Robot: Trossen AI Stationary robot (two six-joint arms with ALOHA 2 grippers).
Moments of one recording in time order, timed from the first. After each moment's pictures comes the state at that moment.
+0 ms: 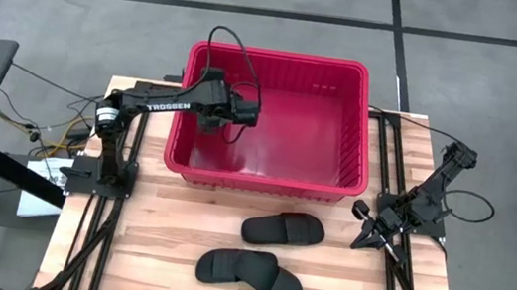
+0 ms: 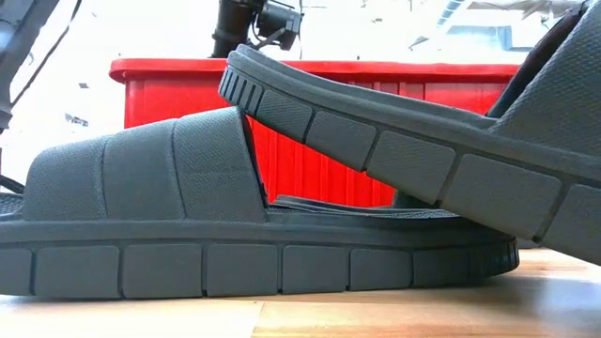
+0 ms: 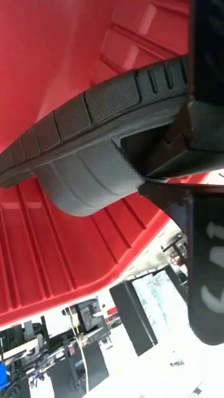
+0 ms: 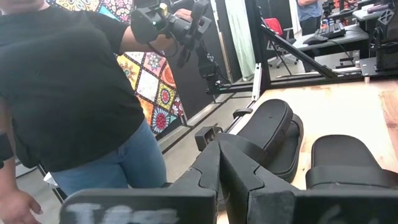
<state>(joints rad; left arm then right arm) 0.30 1.87 1.78 -1.57 -0.89 0.11 0.84 0.05 0.00 0.05 0.21 0.24</state>
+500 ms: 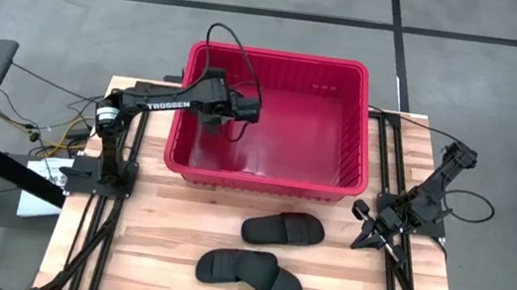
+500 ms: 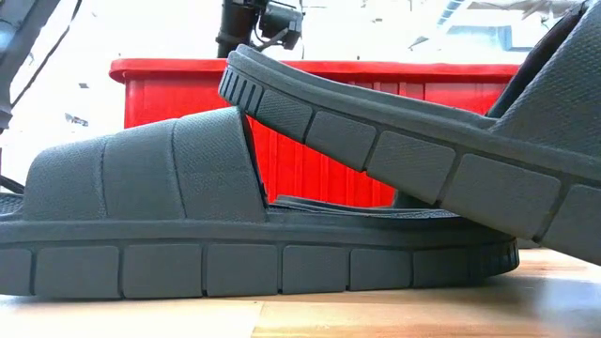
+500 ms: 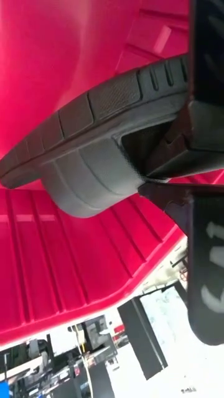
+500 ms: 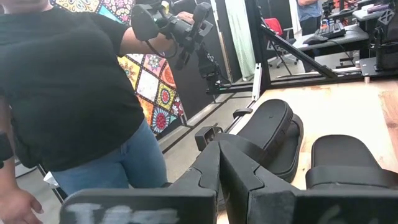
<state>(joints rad) 0.32 1.87 1.78 -1.50 -0.83 0.14 0.84 0.05 0.00 0.05 0.21 0.24</state>
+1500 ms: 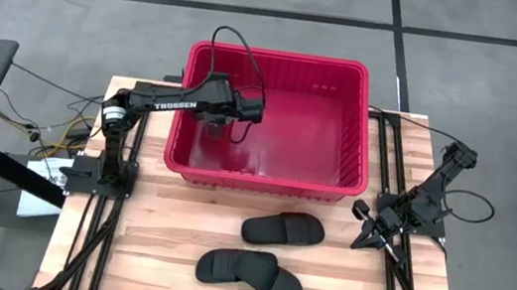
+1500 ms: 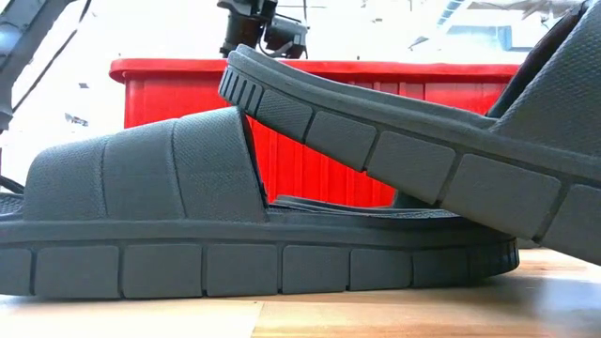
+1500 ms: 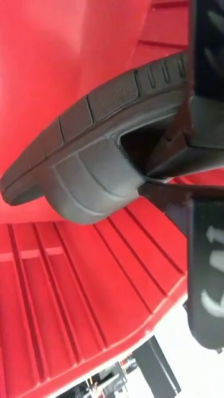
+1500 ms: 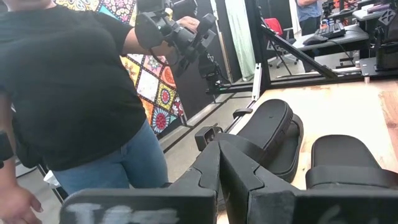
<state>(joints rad) 0.34 1.92 1.78 -1.48 -0.73 0.17 0.84 0.05 0.00 0.05 0.21 0.24</state>
